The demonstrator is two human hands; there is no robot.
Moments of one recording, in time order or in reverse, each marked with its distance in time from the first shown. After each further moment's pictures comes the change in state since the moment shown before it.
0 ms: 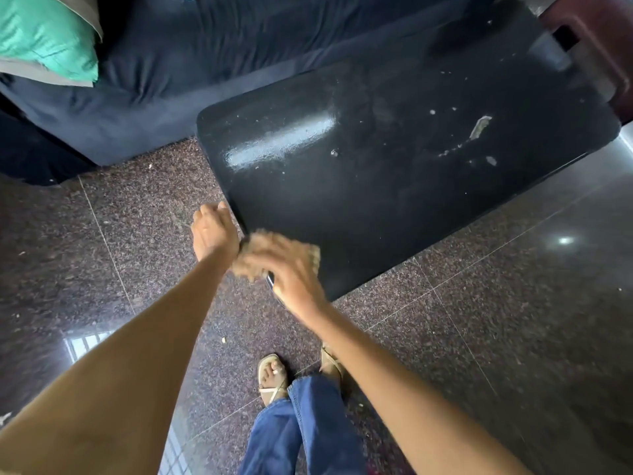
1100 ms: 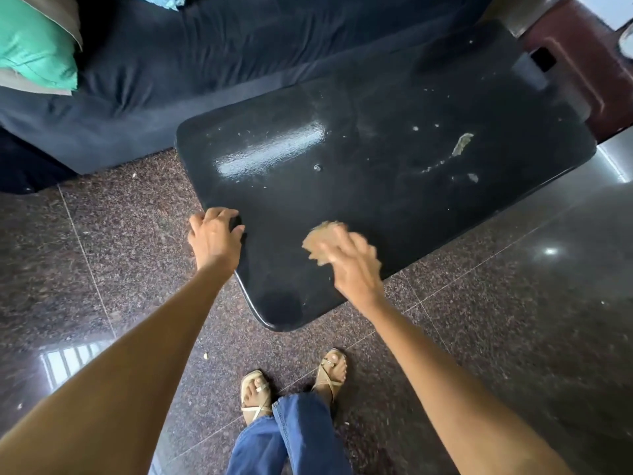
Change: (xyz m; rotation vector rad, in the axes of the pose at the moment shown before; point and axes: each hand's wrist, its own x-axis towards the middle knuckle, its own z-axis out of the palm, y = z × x) left_hand -0.008 0.029 0.015 0.214 -0.070 0.213; right_hand -0.029 0.108 -0.079 -0.542 -0.042 0.188
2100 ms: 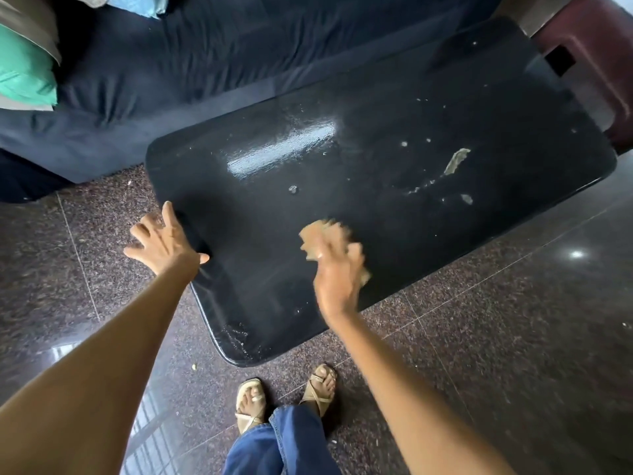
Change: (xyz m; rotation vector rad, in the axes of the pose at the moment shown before) left_hand 0.039 0.032 -0.005 0.392 -0.024 -0.385; right_hand 0.041 0.017 0.001 0.043 0.110 0.393
